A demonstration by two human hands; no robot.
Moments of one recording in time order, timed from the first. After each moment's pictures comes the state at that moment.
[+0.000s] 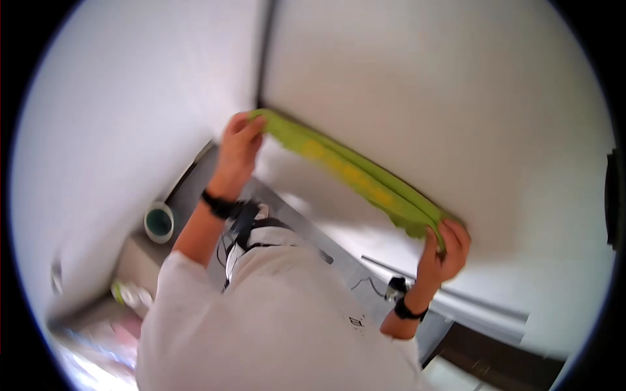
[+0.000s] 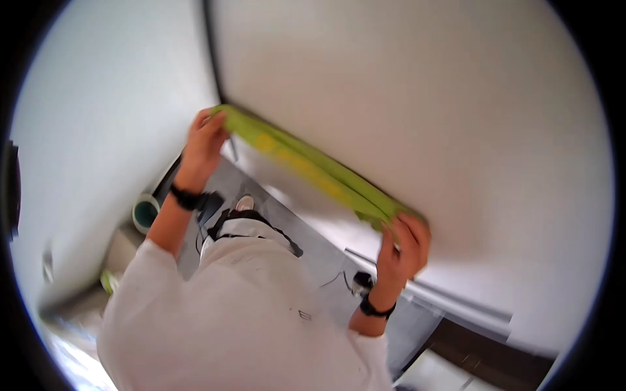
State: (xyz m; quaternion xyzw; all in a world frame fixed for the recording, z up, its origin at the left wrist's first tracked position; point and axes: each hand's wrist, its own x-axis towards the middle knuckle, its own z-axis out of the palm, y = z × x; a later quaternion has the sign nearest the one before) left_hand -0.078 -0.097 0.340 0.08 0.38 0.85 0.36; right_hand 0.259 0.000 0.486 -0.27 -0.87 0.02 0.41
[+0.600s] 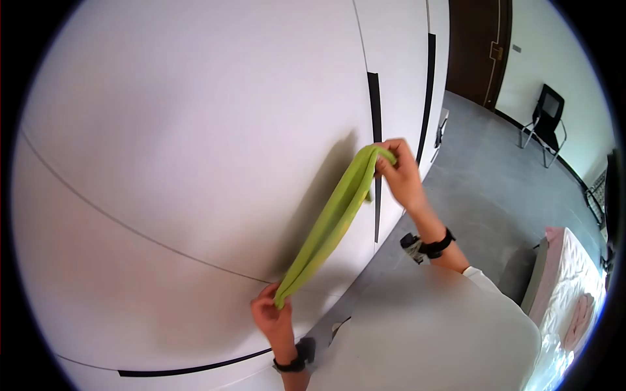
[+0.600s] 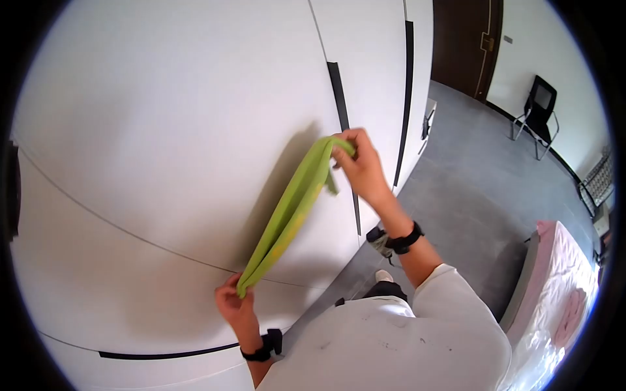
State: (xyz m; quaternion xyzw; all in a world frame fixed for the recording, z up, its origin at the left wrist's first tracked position) left_hand 0.160 -0.004 0.409 0.58 0.32 0.59 0.47; right_hand 0.506 0.015 0.474 -0.48 -0.46 0.16 0.73
